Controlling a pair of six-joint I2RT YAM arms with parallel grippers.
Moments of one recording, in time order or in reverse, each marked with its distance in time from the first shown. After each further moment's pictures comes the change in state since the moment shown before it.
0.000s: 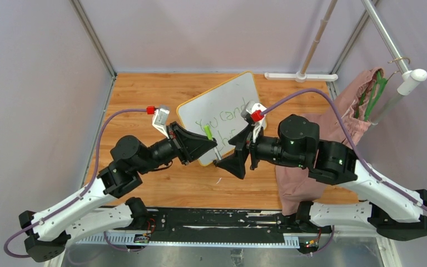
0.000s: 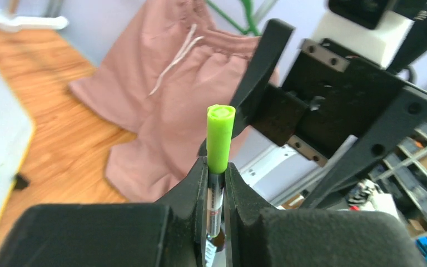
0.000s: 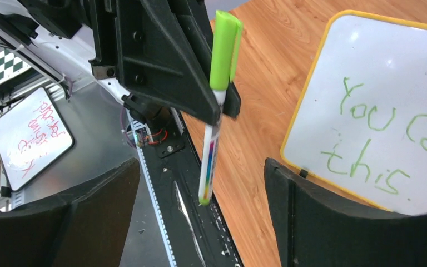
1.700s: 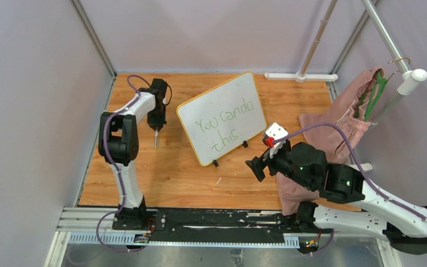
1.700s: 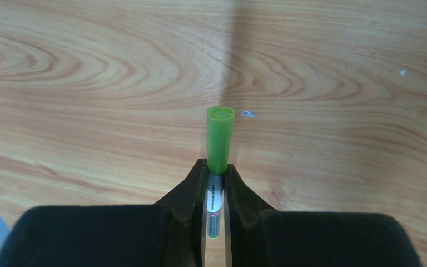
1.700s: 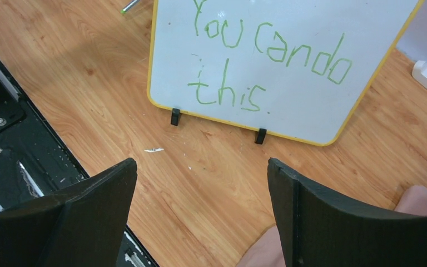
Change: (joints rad) left arm 0.835 1.233 0.677 -1.010 -0.402 0.550; right arm 0.000 -0.305 -0.393 -0.035 0.441 -0.198
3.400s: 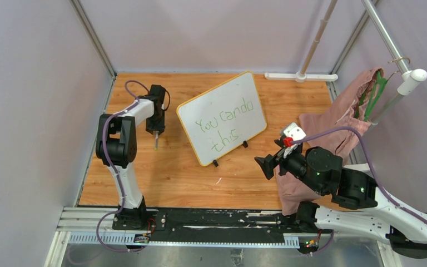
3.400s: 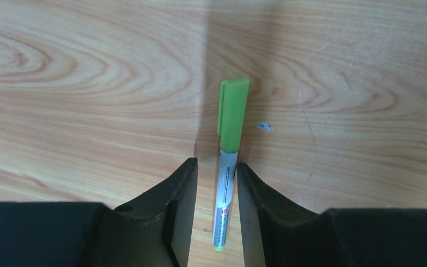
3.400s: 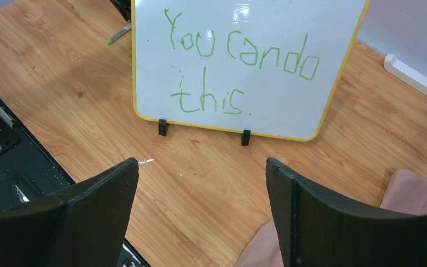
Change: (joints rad) left arm 0.016 -0.014 -0.138 0.156 -0.021 0.000; right arm 0.000 -0.113 -0.034 0.002 0.089 0.026
